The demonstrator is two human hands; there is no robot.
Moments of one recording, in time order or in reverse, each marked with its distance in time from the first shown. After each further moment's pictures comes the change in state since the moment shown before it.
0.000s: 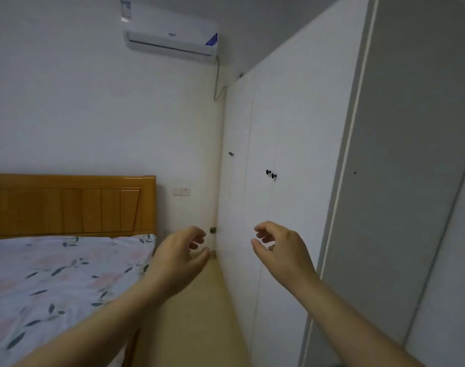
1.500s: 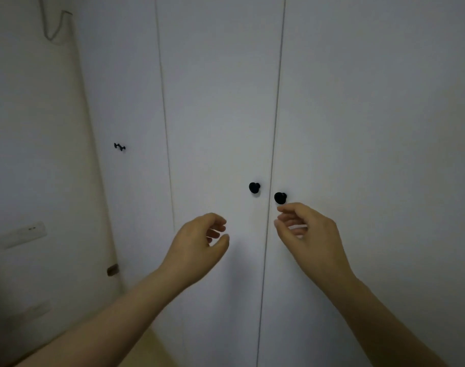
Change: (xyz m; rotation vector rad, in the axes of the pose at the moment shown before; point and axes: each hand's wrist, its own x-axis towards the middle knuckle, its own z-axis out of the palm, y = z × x) left_hand 0.543 -0.202 0.304 -0.442 -0.357 0.367; right_hand 0.398 0.270 0.190 -0.101 0.485 0.397
